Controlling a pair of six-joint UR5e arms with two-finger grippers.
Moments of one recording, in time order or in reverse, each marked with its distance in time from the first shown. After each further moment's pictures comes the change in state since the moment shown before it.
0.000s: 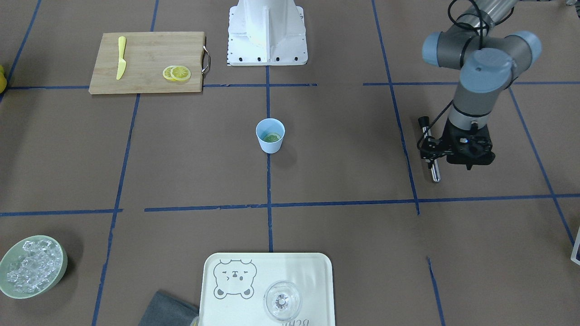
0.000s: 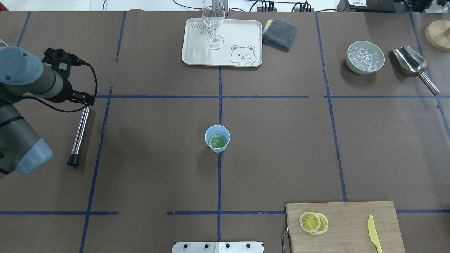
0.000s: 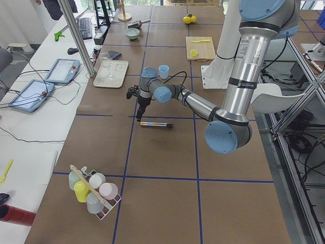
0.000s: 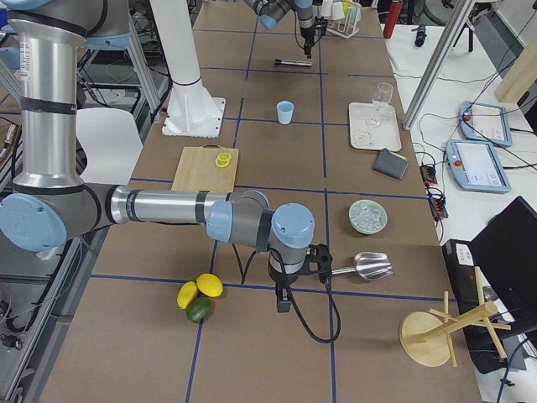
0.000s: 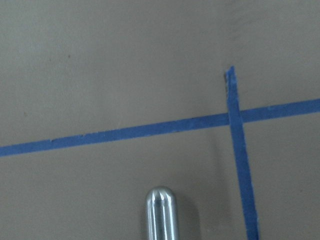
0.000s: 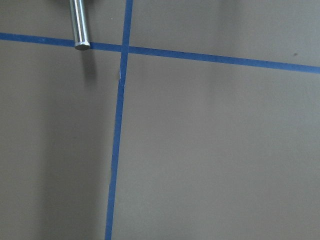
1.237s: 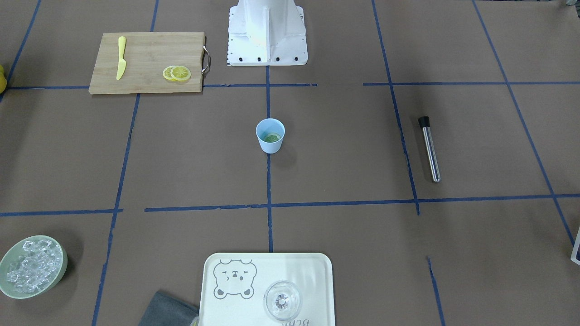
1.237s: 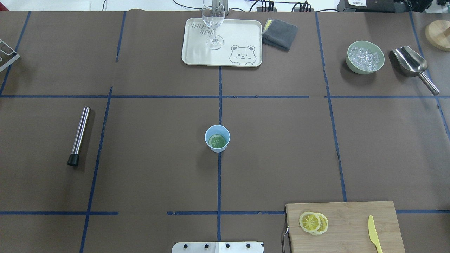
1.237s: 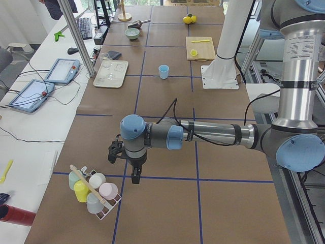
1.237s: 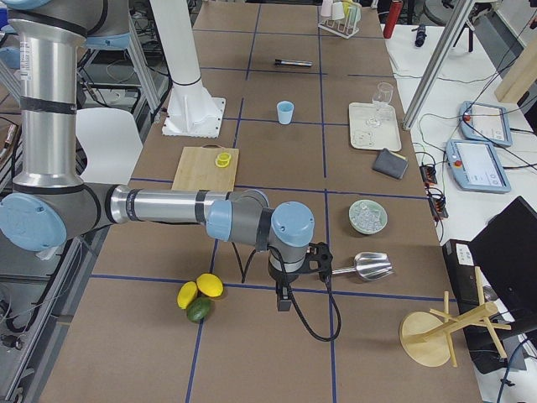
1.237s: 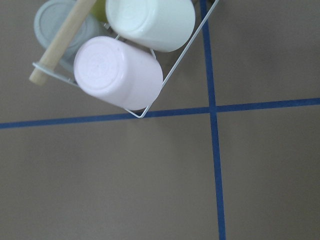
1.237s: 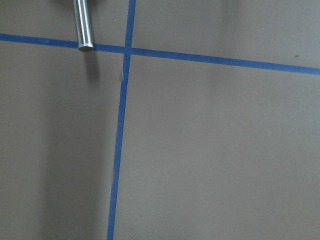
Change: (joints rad) left arm -0.672 0.234 0.112 0.219 -0.427 0.600; right arm 0.000 -0.001 0.006 0.000 0.004 0.000
